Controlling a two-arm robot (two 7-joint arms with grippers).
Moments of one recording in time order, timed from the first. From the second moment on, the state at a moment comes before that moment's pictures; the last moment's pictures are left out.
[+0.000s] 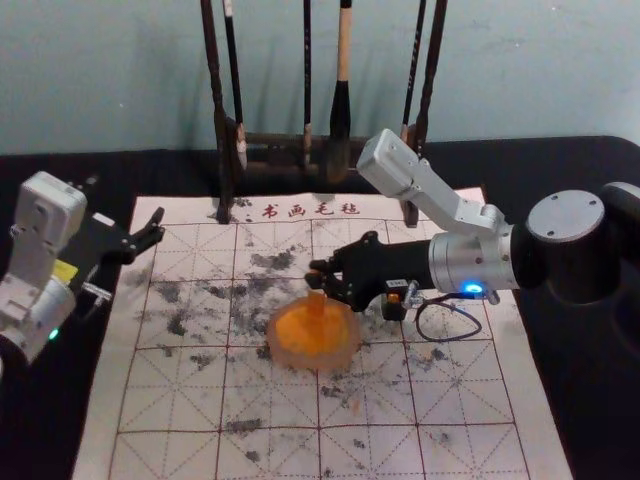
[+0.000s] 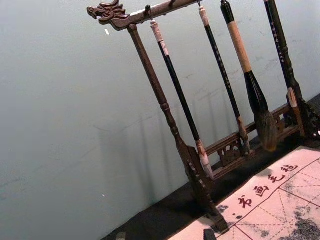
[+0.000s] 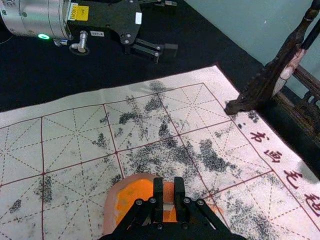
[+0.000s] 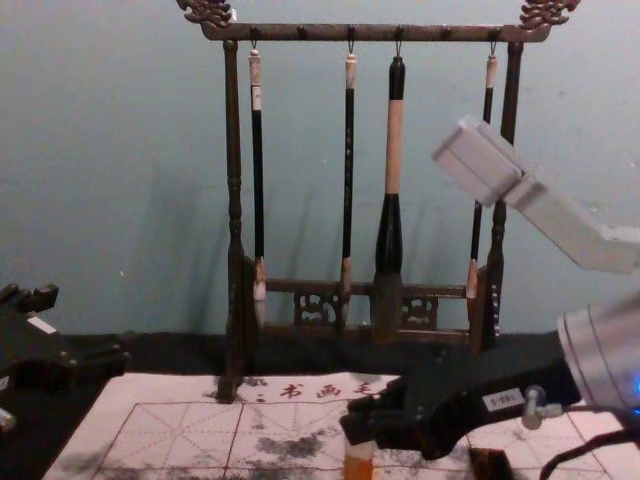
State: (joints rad) left arm -0.20 0.60 0.45 -1.41 -0.25 -0.12 0.03; right arm 0.61 0.48 -0.77 -1.33 0.35 0.32 0.72
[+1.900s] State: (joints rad) left arm -0.20 0.60 0.45 -1.41 -0.25 -0.12 0.03; right arm 0.57 0.52 -0.79 -1.41 0.37 0.32 0.76
